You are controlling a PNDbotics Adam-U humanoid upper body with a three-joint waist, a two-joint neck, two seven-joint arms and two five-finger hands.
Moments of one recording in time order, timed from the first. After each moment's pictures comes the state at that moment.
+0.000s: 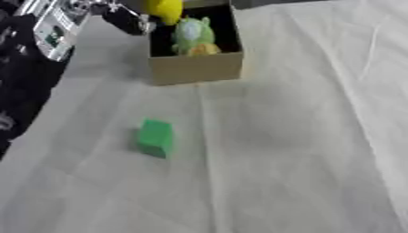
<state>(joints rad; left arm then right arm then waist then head) -1.22 0.46 -0.26 -1.03 -0.81 -0.13 -0.43 -0.37 -0.76 0.00 -1.99 0.01 -0.09 -0.14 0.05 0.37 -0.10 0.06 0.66</state>
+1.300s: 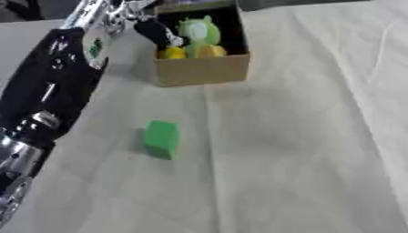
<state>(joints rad) -1.22 0.39 -0.22 -0.98 -0.87 -0.14 -0.32 -0.35 -0.76 0.01 -1.99 0.00 -0.08 -0.12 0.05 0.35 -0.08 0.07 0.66</state>
